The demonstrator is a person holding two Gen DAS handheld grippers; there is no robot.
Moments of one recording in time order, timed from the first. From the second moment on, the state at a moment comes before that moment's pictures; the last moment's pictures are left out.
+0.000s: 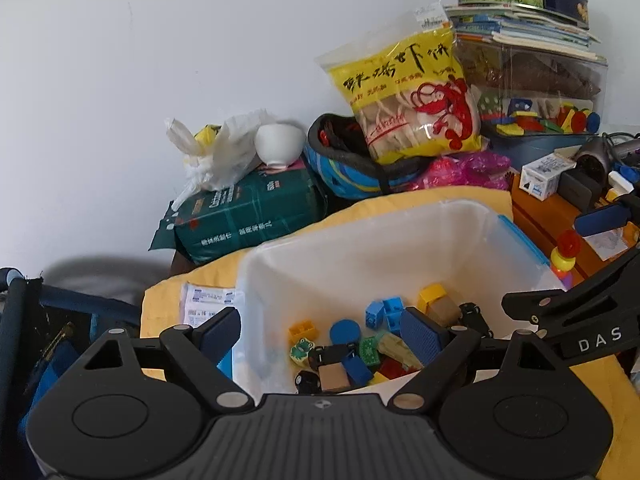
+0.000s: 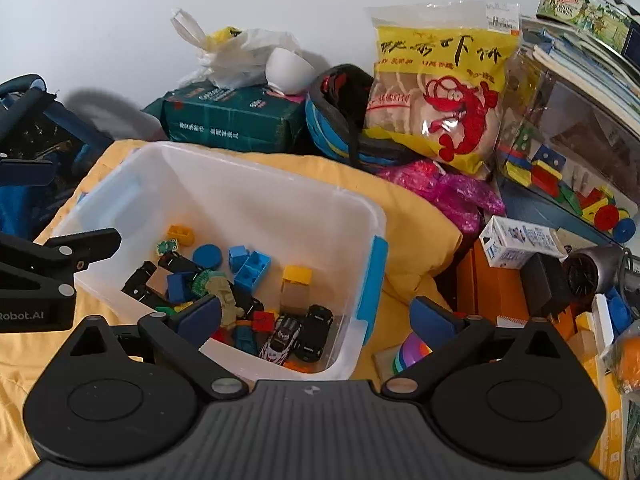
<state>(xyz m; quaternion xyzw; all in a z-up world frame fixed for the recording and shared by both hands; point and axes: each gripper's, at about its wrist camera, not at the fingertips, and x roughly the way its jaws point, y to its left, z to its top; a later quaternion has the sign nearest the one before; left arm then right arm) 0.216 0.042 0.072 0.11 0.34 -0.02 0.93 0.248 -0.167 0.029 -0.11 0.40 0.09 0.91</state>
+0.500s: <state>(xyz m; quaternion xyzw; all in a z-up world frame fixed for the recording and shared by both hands) 0.222 0.042 0.063 0.11 0.36 -0.02 0.93 0.248 -0.169 0.018 -0.09 0.41 0.08 0.90</state>
